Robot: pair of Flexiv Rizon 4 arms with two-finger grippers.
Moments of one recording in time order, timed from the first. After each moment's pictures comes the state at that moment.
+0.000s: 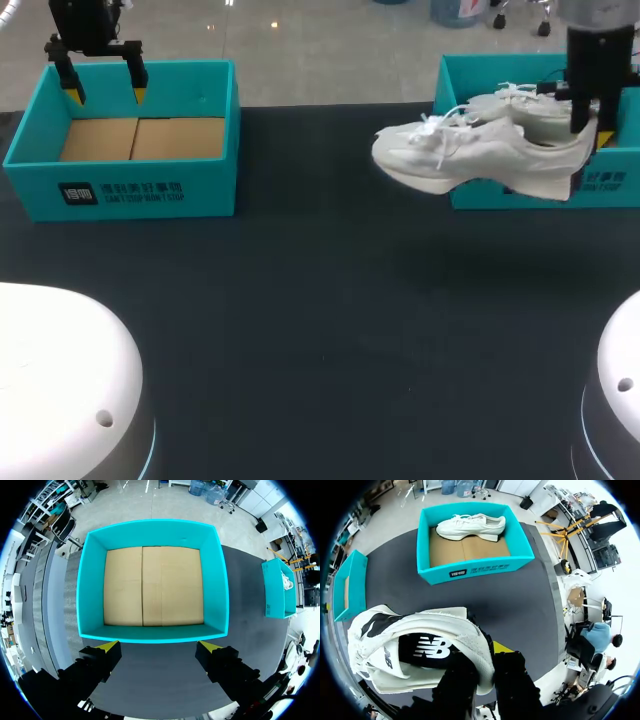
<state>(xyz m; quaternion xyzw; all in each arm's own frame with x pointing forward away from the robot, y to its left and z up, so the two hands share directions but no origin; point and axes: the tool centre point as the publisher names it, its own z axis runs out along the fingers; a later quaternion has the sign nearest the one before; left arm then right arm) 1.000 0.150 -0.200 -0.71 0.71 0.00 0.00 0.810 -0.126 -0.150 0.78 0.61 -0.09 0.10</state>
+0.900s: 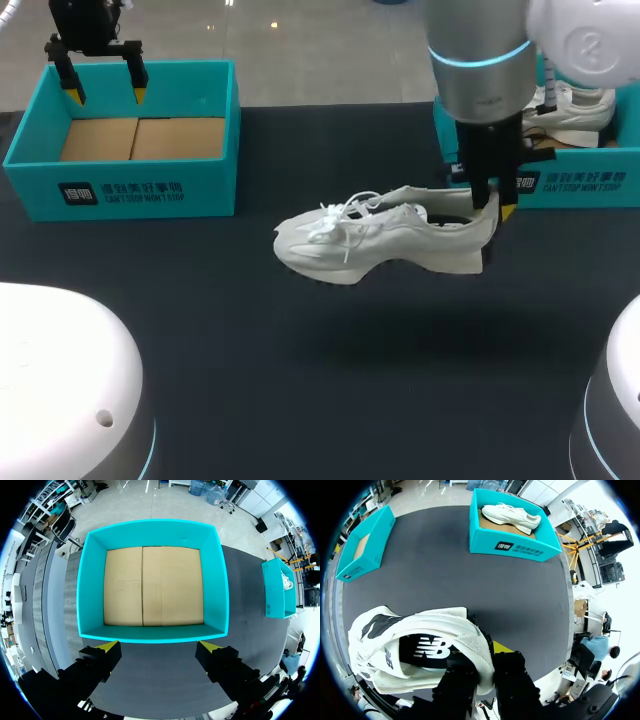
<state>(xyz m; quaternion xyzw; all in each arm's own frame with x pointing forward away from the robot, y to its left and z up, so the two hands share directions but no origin) 1.000 0.150 -0.200 -0.71 0.71 0.00 0.00 0.729 0.000 -0.187 0.73 0.67 -0.08 0.11</state>
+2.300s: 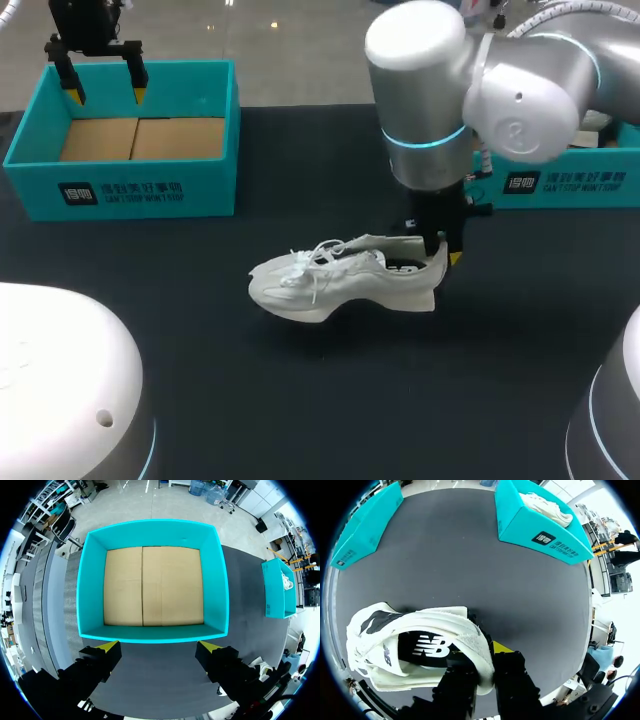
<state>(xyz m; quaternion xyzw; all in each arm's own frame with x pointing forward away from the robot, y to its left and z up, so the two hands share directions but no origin) 1.000 0.150 -0.200 -0.71 0.71 0.00 0.00 0.750 0.043 -0.309 0.71 0.70 -0.08 0.09</state>
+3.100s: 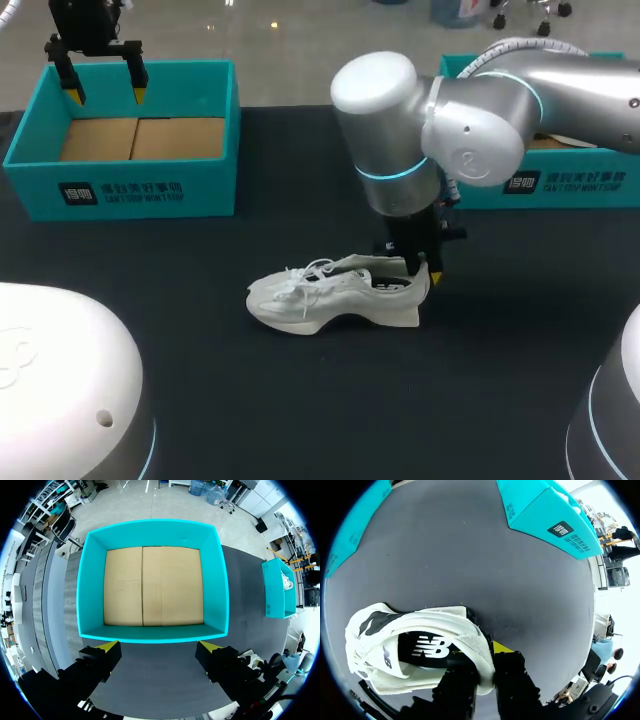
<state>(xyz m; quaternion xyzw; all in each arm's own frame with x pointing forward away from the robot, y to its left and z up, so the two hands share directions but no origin) 1.000 0.150 -0.200 -0.71 0.71 0.00 0.00 0.767 0.055 -0.374 0.72 0.67 -0.11 0.09</state>
